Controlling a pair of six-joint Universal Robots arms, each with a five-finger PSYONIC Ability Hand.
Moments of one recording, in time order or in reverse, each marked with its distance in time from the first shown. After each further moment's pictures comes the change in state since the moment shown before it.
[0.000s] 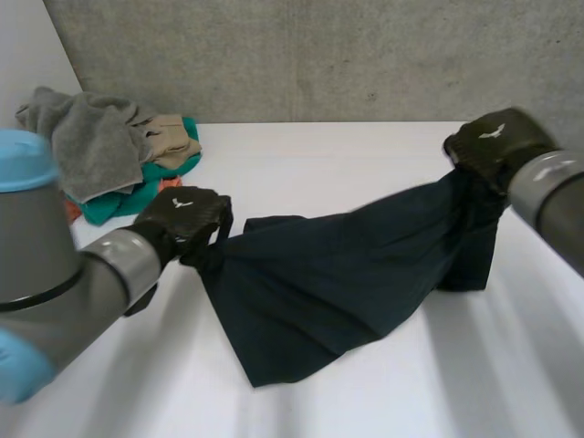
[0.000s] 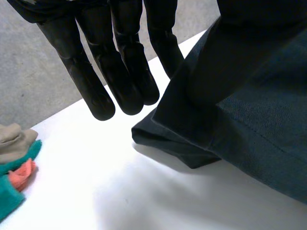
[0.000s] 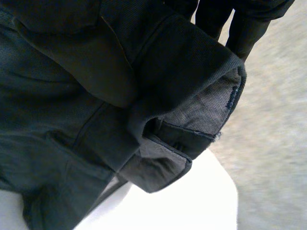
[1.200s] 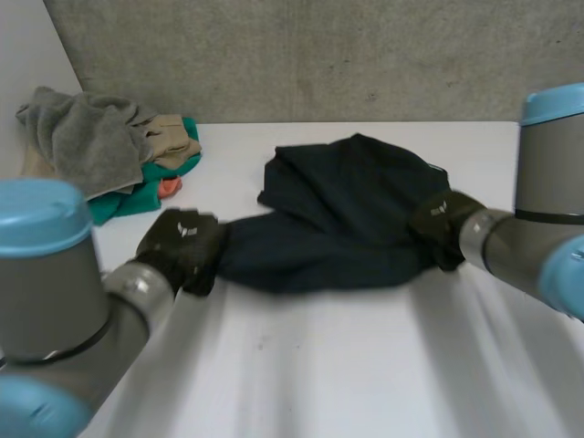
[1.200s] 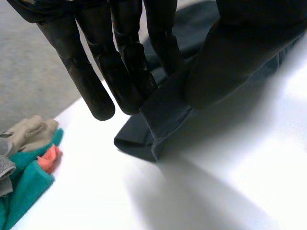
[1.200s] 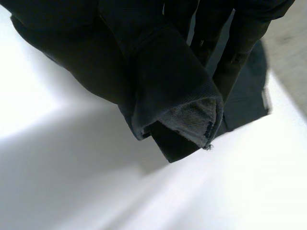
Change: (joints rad) left arm -0.091 0.032 -0.129 0.089 -0.183 0.129; right arm 0.006 0.267 -0.072 0.144 -0.081 -0.093; left_hand 0.000 0.001 0.003 0.000 0.011; right_hand 0.000 0.000 0.003 0.015 0.019
